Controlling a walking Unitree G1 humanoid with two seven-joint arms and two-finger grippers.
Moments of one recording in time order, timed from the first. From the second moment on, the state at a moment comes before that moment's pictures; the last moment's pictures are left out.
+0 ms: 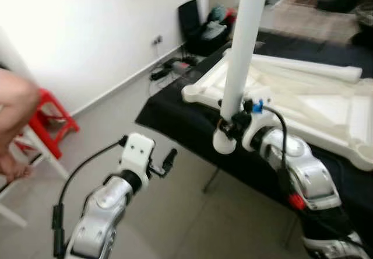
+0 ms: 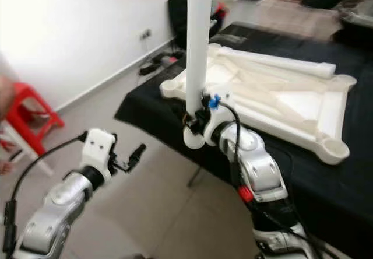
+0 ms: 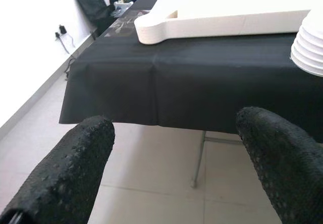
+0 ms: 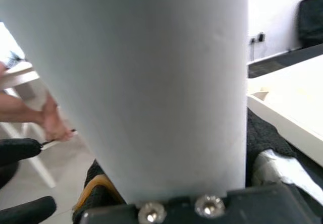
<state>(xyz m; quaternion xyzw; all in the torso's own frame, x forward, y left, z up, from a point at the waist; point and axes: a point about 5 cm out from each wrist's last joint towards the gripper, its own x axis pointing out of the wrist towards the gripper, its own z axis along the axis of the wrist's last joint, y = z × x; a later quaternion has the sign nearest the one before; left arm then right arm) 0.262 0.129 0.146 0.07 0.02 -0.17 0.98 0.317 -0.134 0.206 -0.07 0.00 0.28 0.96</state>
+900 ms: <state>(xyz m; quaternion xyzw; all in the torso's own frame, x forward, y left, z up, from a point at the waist) 0.267 0.125 0.160 0.05 -0.02 -0.18 0.98 0.322 -0.147 0.197 -0.08 0.02 0.21 0.97</state>
